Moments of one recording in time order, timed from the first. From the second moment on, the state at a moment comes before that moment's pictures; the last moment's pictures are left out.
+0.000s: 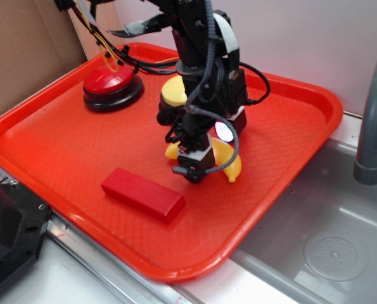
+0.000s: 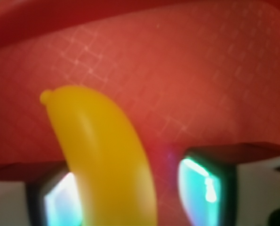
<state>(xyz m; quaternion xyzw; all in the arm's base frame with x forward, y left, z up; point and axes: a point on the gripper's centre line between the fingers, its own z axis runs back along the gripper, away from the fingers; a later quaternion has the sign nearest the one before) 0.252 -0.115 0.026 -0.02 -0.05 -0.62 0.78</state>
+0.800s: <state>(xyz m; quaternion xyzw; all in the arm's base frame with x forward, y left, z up) 0.244 -0.071 0.113 0.02 0.00 -0.41 0.91</state>
